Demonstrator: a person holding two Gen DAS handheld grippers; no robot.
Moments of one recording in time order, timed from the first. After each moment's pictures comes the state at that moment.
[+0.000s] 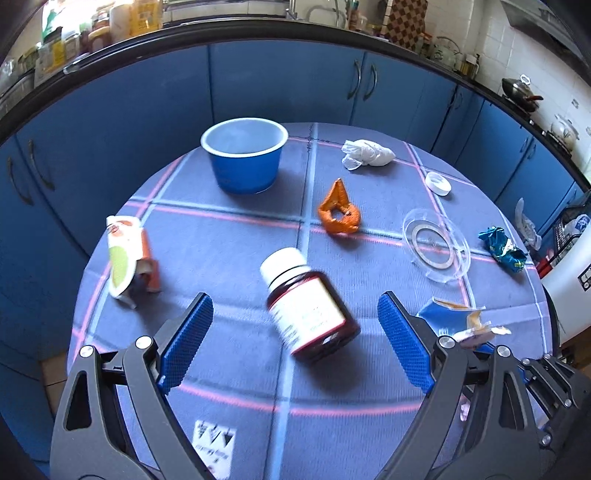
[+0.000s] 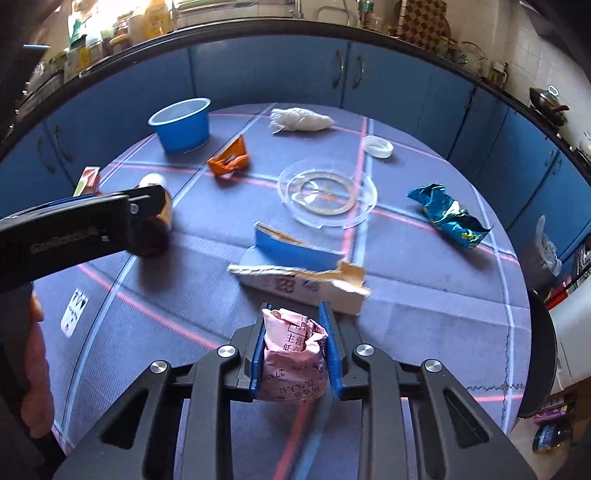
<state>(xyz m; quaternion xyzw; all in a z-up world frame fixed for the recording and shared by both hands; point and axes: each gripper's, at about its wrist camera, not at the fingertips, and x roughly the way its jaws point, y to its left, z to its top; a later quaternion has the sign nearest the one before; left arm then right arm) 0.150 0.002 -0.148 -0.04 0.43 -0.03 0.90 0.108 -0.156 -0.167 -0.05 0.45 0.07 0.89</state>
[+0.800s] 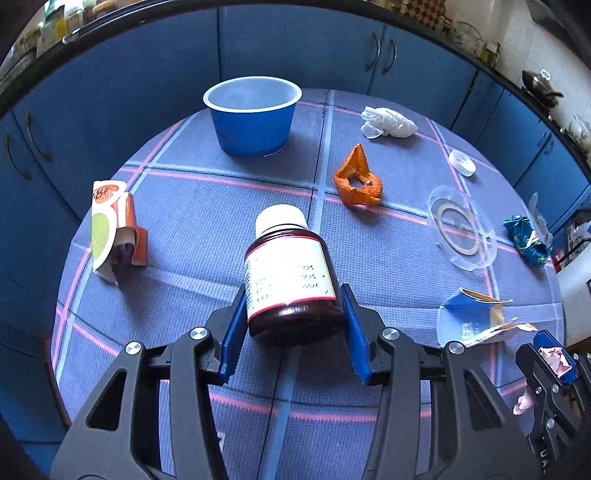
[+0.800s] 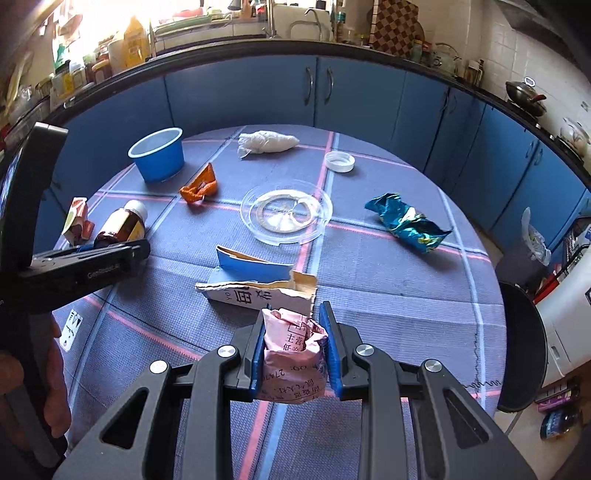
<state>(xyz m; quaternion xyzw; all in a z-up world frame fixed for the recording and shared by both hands) 0.157 0.004 -0.171 -0.05 0.48 0.00 0.88 0.099 -0.182 -0.147 -0.03 0.42 0.04 0.90</state>
